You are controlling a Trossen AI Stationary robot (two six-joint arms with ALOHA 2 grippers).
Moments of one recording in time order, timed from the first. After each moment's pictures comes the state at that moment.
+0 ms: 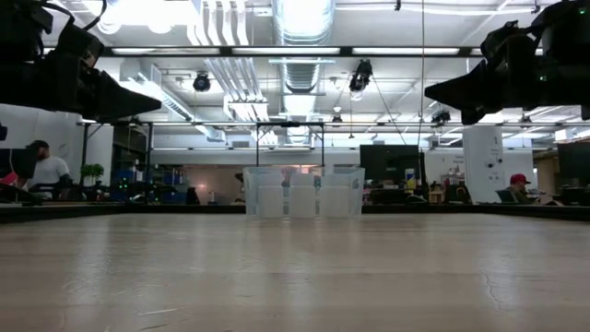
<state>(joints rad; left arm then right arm) 0.02 0.14 0.01 0.04 -0.32 0.11 -0.24 0.61 0.01 0.64 -0.04 0.05</state>
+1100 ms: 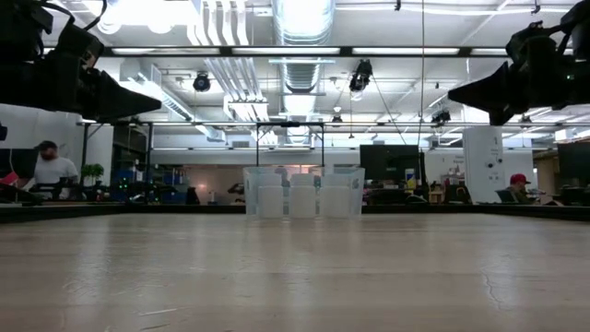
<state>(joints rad) 0.02 0.14 0.01 0.04 -0.32 0.11 -0.24 0.05 0.01 0.07 0.08 0.07</state>
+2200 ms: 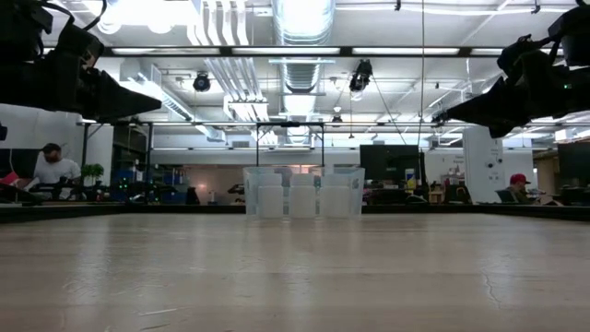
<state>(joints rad) 0.02 0.14 0.01 0.04 -0.32 0.11 -0.24 0.12 0.01 0.02 0.08 0.10</state>
